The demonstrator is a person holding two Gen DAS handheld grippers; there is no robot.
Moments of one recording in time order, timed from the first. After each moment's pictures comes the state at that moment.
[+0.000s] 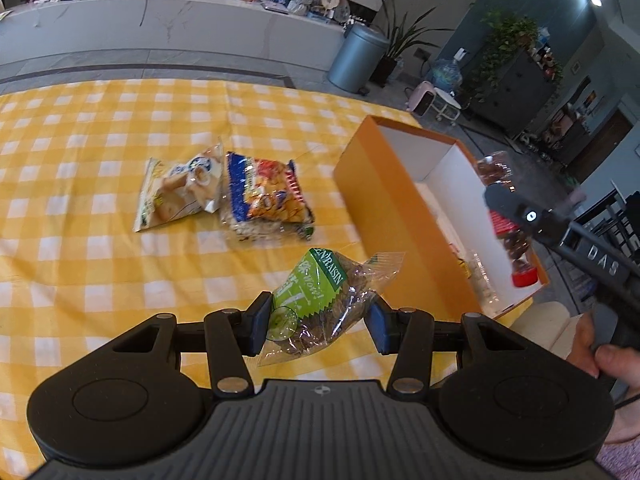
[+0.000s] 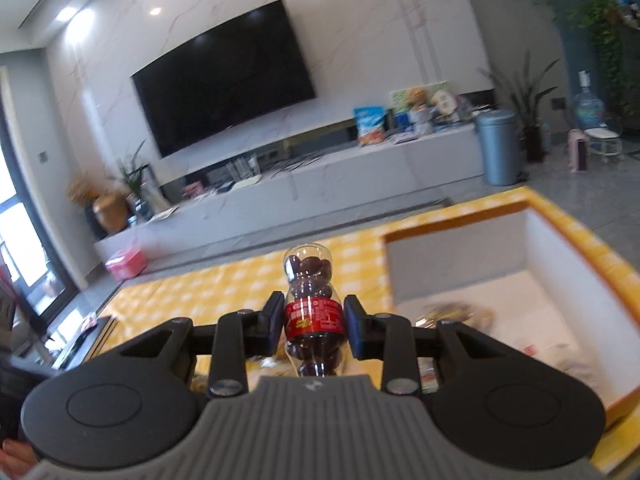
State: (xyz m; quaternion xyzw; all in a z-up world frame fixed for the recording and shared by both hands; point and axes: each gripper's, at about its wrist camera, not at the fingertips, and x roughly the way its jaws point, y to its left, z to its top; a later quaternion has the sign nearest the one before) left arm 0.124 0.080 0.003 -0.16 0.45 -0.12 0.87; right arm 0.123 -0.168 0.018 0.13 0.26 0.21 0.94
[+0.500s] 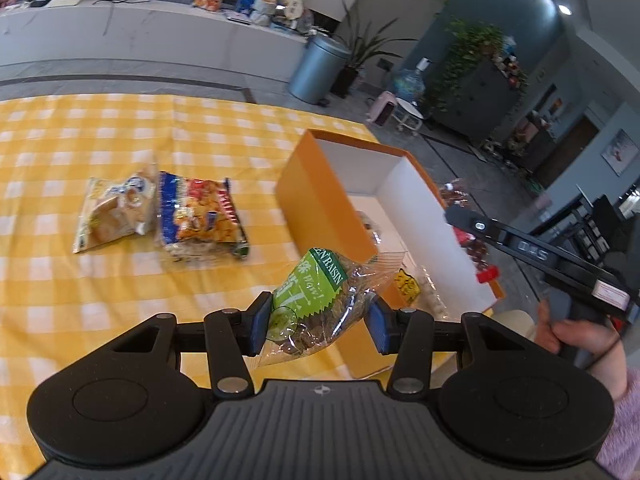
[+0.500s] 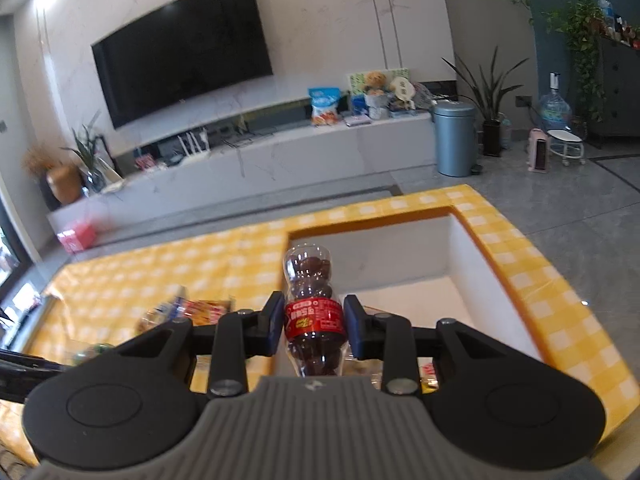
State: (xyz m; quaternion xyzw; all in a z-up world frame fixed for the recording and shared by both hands) left arm 0.138 0.044 0.008 -0.17 0.42 -0.18 0.87; right arm 0.169 -0.217 0.010 0.07 0.31 0.15 0.94
